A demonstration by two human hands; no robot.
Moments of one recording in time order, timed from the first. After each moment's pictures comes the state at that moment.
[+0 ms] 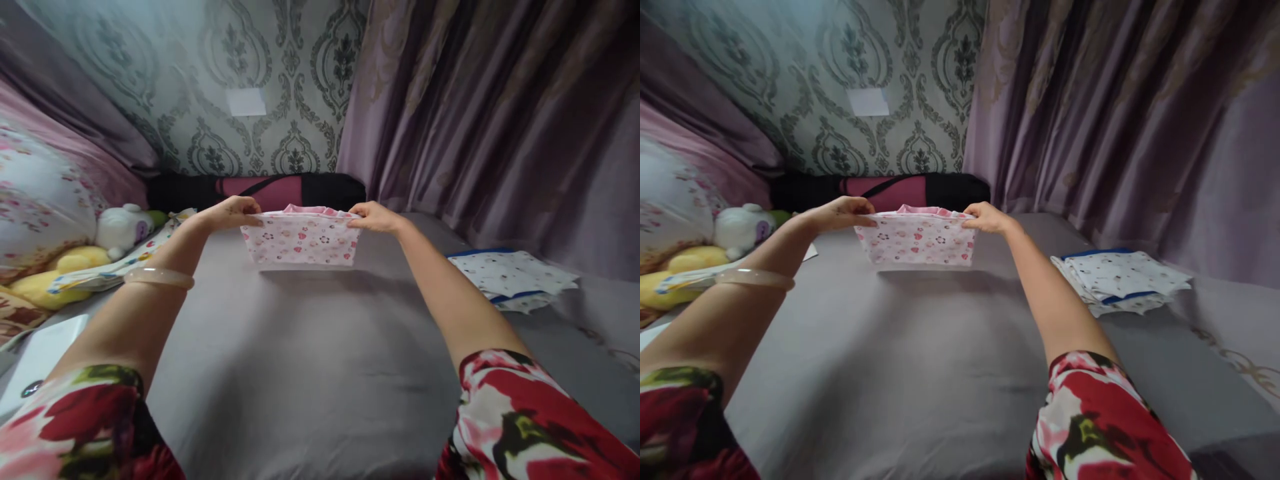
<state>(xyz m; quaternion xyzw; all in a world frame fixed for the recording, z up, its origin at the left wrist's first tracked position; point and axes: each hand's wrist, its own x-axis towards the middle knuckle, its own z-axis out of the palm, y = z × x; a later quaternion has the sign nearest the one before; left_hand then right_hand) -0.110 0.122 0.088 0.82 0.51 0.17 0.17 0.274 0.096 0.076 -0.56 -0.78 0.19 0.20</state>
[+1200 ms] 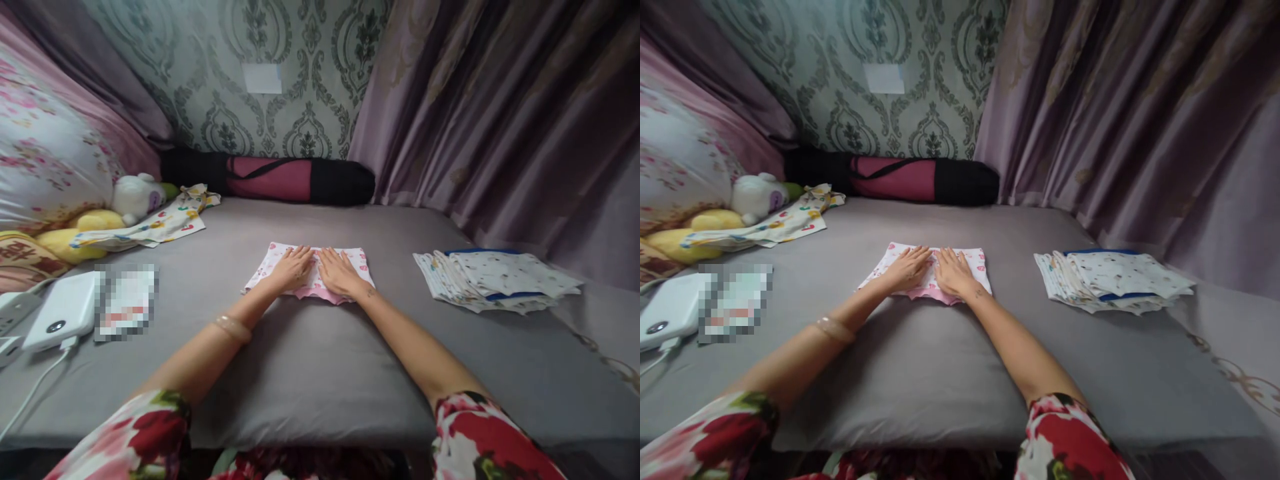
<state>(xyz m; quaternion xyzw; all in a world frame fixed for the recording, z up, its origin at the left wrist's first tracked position) 0.013 0.004 -0.060 0.86 0.51 0.06 0.03 0.190 -0.007 -0.052 -0.53 -0.84 0.08 0.05</state>
